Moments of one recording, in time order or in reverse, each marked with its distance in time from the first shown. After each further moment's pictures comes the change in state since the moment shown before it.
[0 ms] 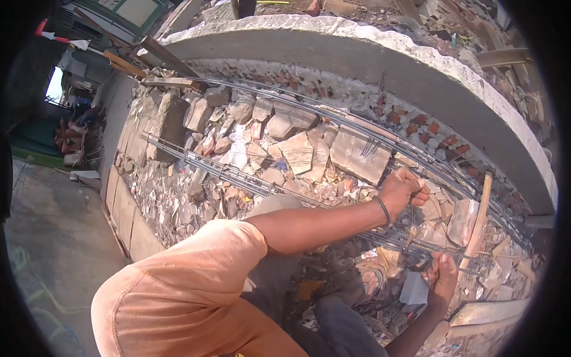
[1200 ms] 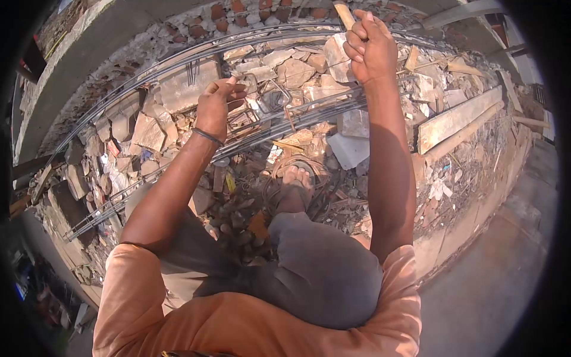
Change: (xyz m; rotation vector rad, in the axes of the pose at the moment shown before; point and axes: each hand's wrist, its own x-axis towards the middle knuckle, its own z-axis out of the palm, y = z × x) left_hand -0.013 -0.015 -0.044 0.469 0.048 -0.056; right_hand 0.093 -0.078 -0.016 0.519 0.054 -0.498
